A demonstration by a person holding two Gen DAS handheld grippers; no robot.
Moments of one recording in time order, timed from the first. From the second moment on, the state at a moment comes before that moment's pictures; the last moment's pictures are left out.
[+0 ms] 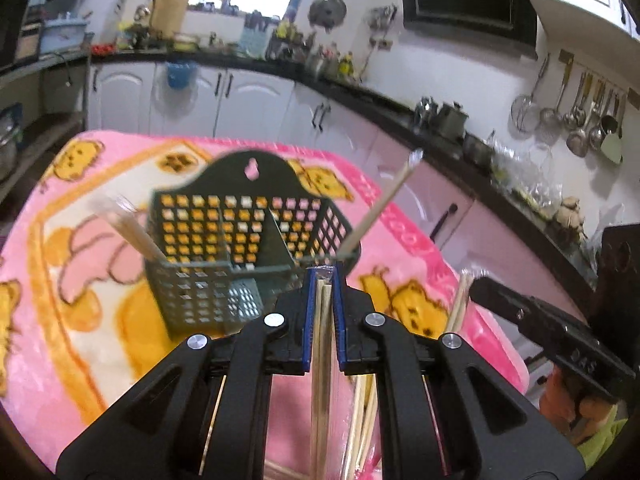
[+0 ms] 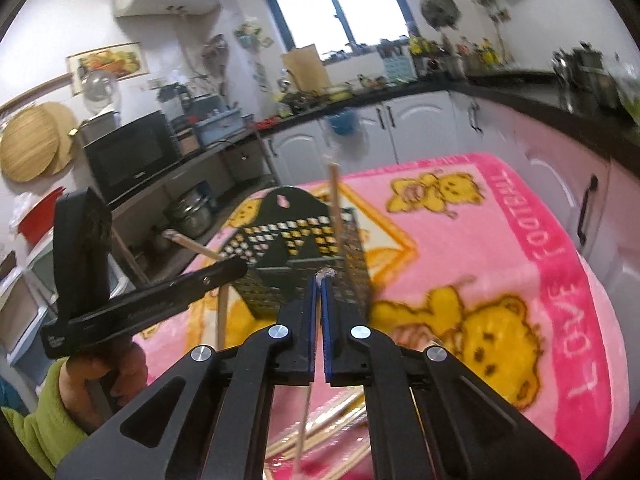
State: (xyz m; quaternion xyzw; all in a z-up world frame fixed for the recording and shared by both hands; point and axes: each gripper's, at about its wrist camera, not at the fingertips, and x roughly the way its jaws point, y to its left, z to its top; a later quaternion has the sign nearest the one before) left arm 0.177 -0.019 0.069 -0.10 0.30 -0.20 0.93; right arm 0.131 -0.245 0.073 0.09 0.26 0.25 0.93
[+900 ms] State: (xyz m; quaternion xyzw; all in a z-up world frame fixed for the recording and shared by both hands) left arm 0.161 0.002 0.148 -0.13 0.18 -0.18 0.96; right arm 0.120 -0.225 0.129 0.07 0.19 0.28 0.94
